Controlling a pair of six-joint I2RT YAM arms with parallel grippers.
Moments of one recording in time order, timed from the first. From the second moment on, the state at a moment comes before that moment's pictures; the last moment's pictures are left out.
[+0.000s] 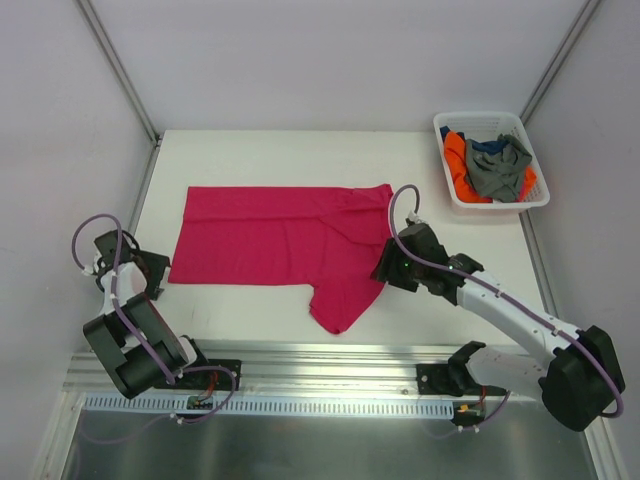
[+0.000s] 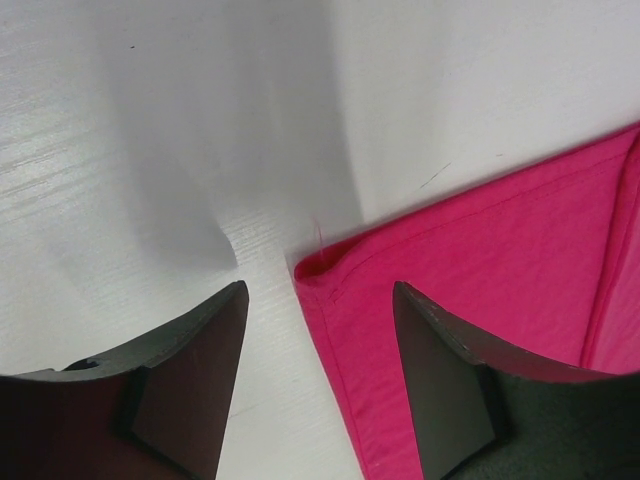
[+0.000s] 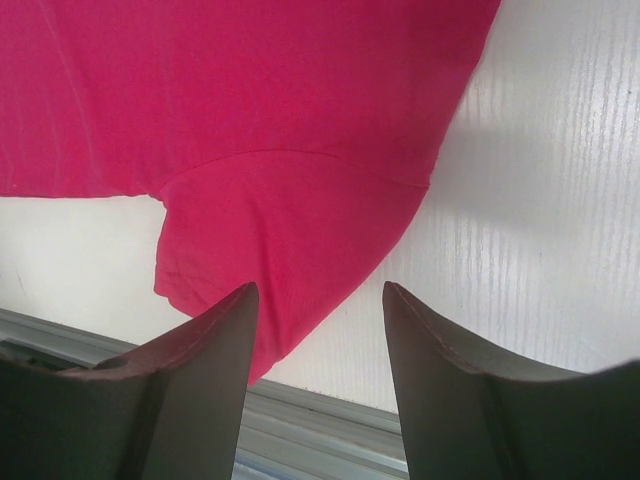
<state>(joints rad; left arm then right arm) 0.63 1.24 0.61 -0.43 0.05 -0.79 0.64 1.10 0.71 -0.50 0.03 0.81</state>
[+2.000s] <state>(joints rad) 0.55 1.15 0.48 -0.33 -0.04 -0.86 1.19 1.57 0.98 -0.69 0.18 0.98</state>
